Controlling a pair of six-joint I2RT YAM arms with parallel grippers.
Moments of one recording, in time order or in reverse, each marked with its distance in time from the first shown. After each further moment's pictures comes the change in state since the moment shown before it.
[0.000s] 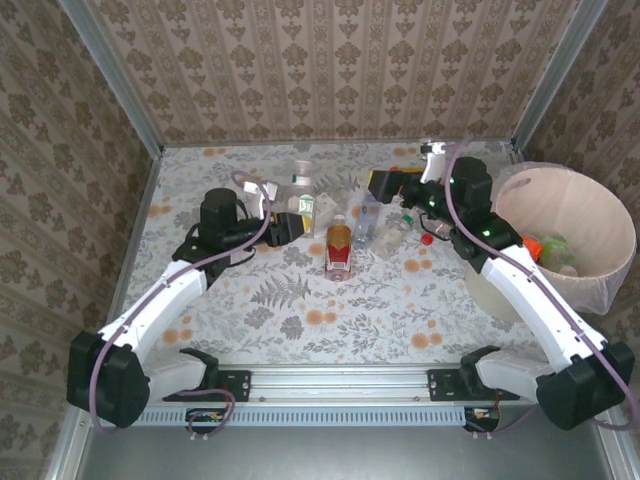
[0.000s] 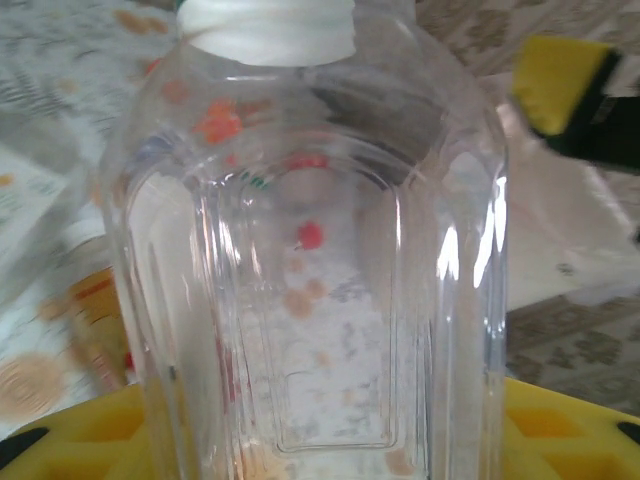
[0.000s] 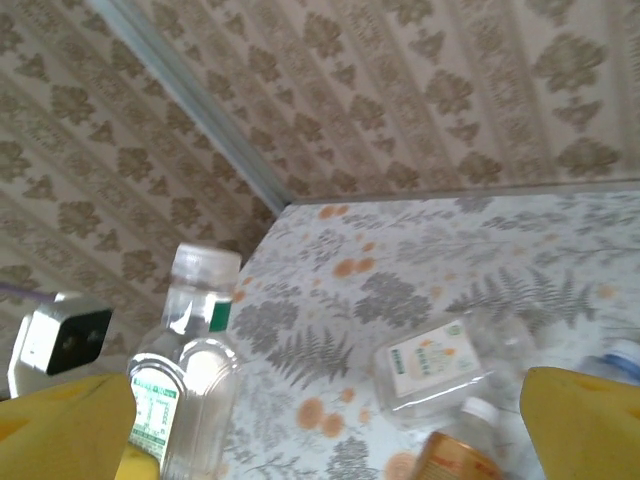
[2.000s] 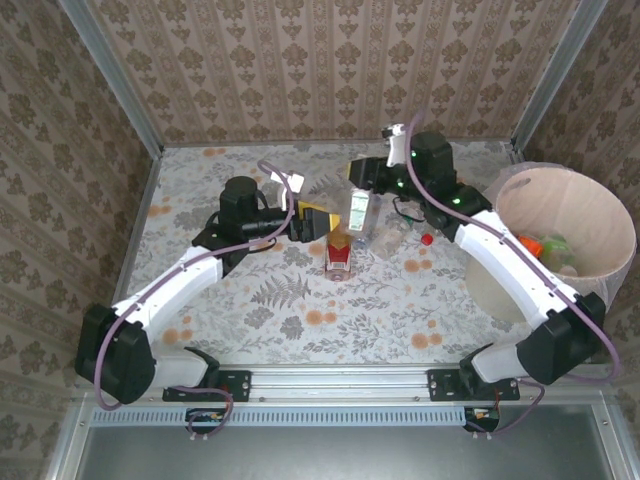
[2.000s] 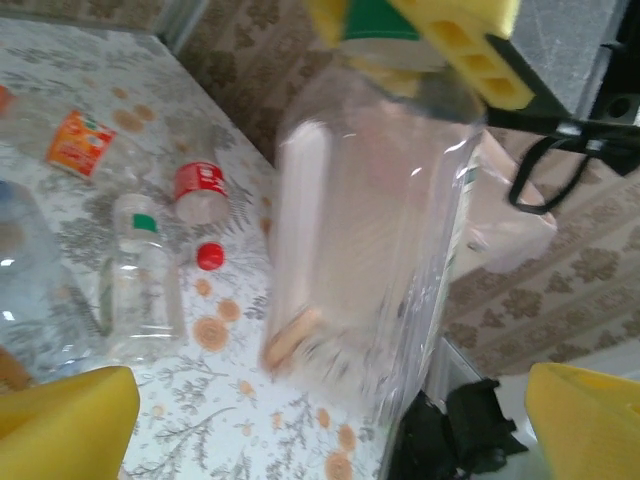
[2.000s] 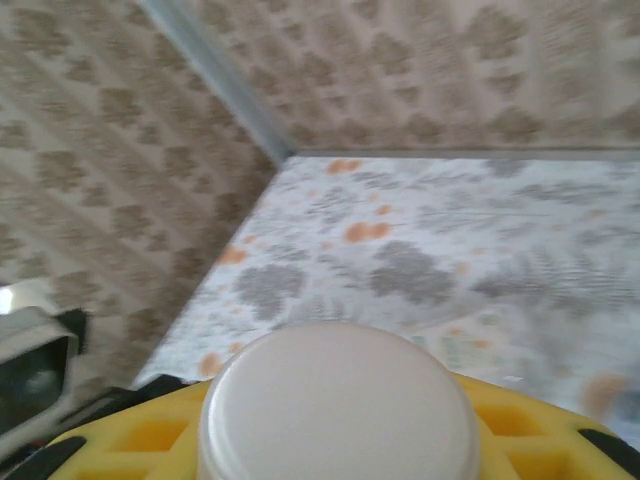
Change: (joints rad) left arm -0.114 0.112 0.092 0.113 0.035 -0.013; right arm 0.063 0.204 0.273 -0.206 0.076 -0.071
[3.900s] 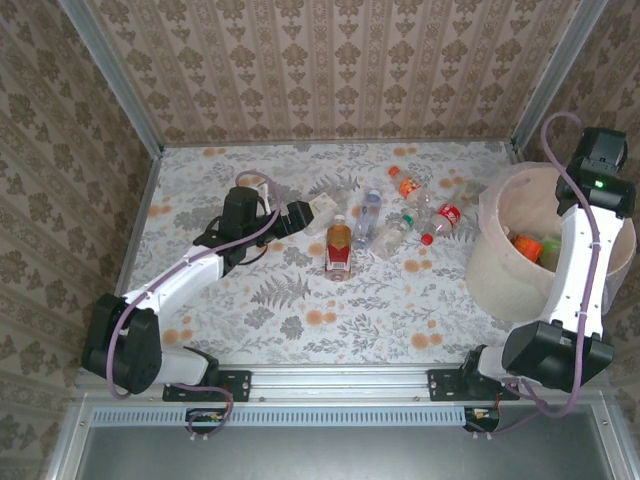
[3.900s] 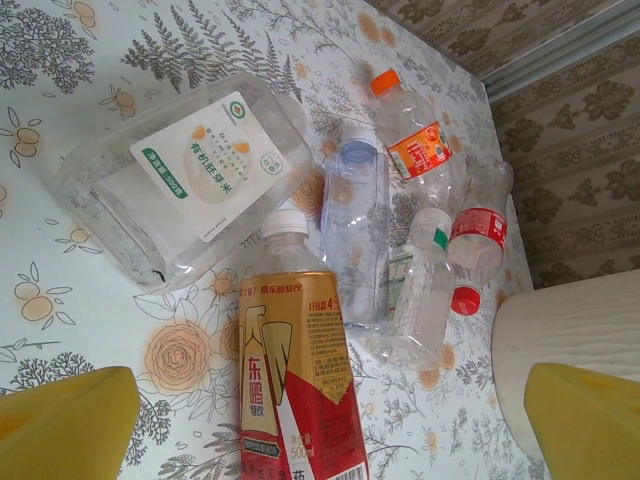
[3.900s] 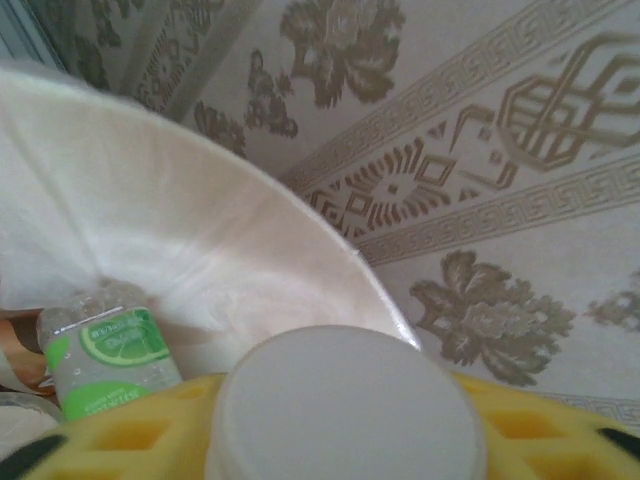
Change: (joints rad) left arm 0.075 0.058 -0.075 -0.161 -0.441 -0.170; right arm -0.878 -0.034 0.203 -0.720 0.871 -0.708
